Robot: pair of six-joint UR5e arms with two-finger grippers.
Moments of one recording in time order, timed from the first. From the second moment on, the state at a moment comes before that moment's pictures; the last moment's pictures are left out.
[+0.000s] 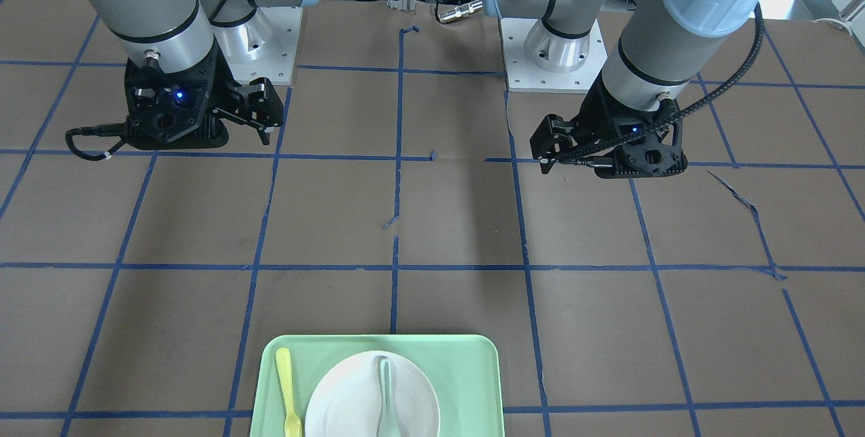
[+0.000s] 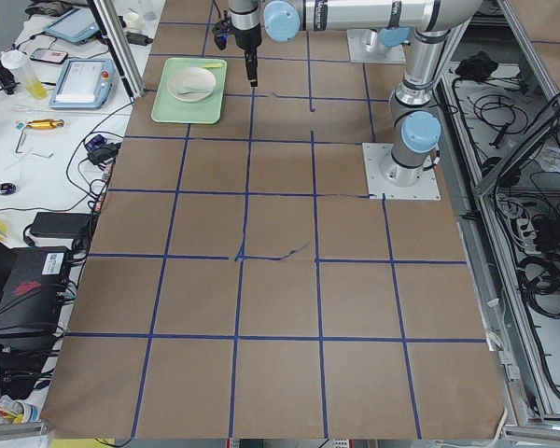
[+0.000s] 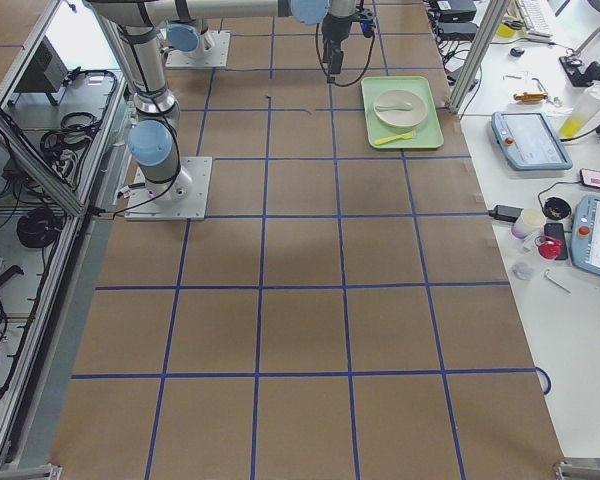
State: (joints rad) left arm -1.58 -1.69 -1.51 -1.58 1.57 -0.04; right arm 1.65 -1.45 1.45 -1.48 -1.59 -0.01
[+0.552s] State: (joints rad) left arm -1.58 -1.65 -1.52 -1.58 1.57 0.02; right arm 1.66 -1.45 1.44 -1.49 -1.56 0.00
